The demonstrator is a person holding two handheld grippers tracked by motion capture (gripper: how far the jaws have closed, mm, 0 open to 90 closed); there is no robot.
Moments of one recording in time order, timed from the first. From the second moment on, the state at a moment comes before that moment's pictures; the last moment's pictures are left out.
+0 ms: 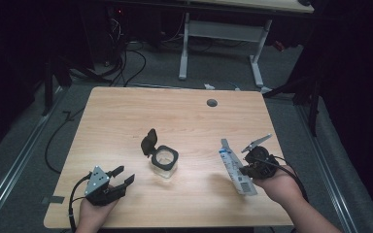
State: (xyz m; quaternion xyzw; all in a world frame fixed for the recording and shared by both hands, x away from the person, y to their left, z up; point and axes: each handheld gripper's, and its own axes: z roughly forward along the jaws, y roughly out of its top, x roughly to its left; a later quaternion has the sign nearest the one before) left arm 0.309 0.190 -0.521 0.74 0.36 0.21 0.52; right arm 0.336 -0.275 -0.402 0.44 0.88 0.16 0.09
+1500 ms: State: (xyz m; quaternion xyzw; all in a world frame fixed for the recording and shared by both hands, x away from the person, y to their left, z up) left arm 0.282 0.107 -0.519 0.78 0.27 0.15 0.54; right arm 0.349 -0.245 -0.379 0.41 0.90 0.11 0.05
